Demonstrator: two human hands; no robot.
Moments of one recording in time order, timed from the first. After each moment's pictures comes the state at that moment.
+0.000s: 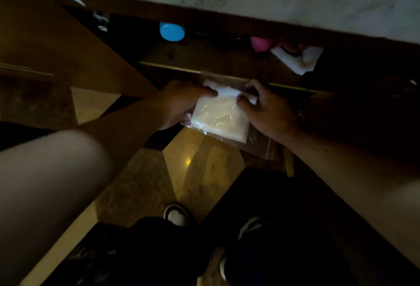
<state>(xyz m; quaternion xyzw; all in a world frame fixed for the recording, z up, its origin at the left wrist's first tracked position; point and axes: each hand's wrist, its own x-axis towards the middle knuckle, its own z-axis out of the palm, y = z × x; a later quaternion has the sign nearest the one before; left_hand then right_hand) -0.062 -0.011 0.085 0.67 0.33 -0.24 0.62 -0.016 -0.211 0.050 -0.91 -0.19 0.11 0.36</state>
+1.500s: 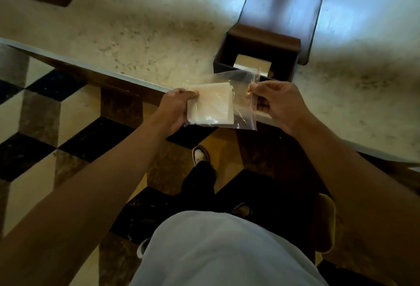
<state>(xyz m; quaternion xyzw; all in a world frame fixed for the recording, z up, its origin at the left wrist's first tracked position) -0.154 -0.004 0.442 0.51 0.42 0.01 0.75 -0.037 -0.243 0.474 -0.68 -0.07 0.33 0.65</state>
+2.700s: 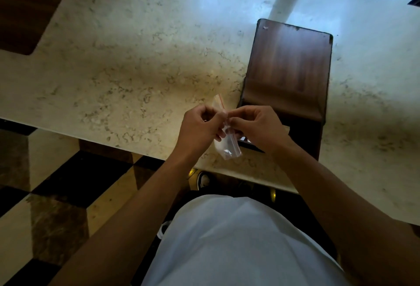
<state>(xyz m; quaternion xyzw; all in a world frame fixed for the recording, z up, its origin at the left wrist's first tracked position) 0.001 0.092 0.484 0.69 0.28 0.02 0.67 0.077 -0.057 0.496 -0.78 -0.13 0.31 0.53</state>
